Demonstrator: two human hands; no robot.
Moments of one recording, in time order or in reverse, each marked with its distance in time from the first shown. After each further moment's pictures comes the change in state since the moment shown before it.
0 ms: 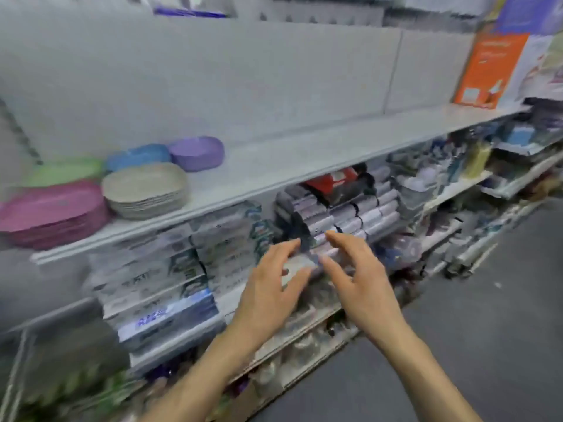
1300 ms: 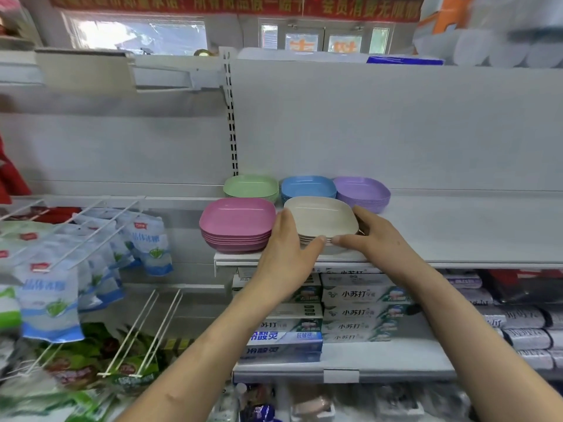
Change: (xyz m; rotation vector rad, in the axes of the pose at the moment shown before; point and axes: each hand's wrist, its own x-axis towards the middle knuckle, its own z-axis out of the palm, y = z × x) left_hand 0.064 -0.054 -0.206 0.295 0.444 -0.323; right_hand 0.205 -0.112 0.168 0.337 -0.663 -0.075
